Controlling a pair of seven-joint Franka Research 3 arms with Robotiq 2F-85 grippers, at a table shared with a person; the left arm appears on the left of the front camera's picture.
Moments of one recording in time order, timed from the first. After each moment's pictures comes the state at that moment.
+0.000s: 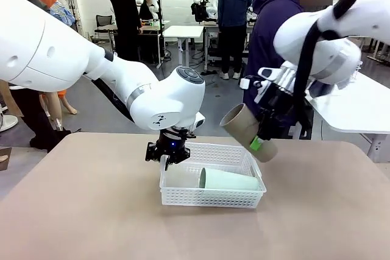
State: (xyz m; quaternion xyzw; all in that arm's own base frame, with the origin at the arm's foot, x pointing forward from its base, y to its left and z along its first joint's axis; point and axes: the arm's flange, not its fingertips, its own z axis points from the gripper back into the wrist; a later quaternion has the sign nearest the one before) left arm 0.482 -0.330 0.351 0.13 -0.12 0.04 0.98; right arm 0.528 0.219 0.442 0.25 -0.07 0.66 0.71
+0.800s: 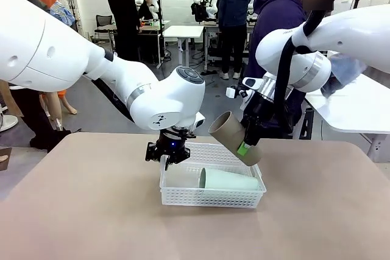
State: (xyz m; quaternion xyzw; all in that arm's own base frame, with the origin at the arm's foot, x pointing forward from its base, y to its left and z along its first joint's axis) left arm 0.482 -0.330 0.351 0.13 -0.12 0.04 0.98; right arm 0.560 0.247 0.403 0.27 -0.07 0.68 0.68
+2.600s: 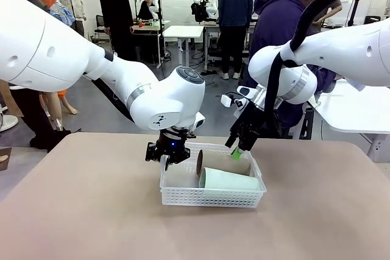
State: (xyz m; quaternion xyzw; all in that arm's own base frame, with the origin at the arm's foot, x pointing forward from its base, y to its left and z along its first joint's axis) left arm 0.482 -0.330 0.351 0.13 -0.12 0.04 0.98; right arm 0.591 0.257 0.364 0.27 -0.10 0.71 0.64
